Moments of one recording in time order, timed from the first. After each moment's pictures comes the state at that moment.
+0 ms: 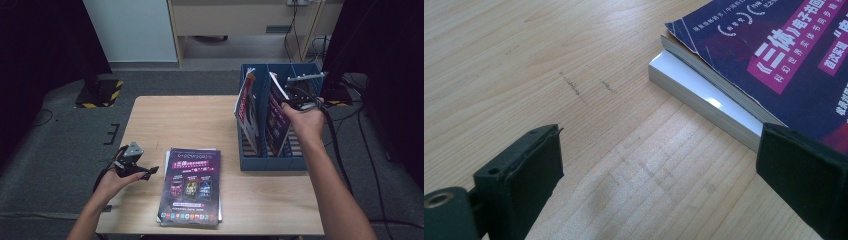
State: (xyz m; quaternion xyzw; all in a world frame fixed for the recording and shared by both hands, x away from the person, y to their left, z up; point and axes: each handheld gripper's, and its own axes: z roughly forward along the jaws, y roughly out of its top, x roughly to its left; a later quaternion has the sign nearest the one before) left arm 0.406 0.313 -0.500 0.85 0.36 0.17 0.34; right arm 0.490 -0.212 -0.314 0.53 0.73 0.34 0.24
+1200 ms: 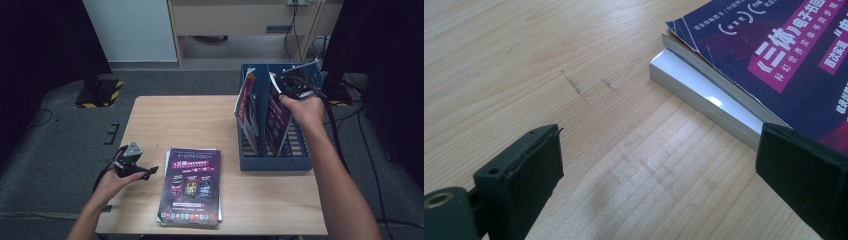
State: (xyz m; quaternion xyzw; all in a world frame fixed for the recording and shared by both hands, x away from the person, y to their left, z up) left arm 0.405 0.314 -0.500 0.85 0.36 0.17 0.35; right arm 0.512 -0.205 -0.295 0.53 0.77 0.30 0.19
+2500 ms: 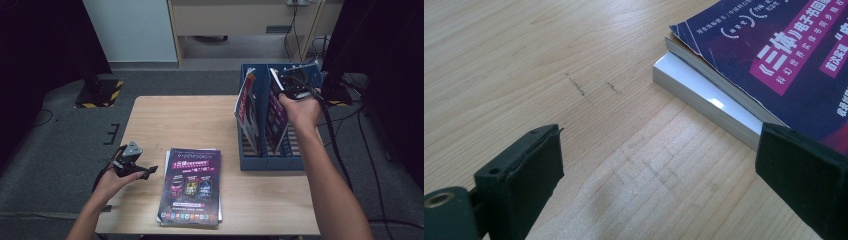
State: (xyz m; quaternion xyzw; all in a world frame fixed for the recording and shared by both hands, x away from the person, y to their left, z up) left arm 0.406 0.316 -0.498 0.85 0.36 0.18 0.35; right arm 0.513 -0.202 -0.300 0.56 0.73 0.31 0.25
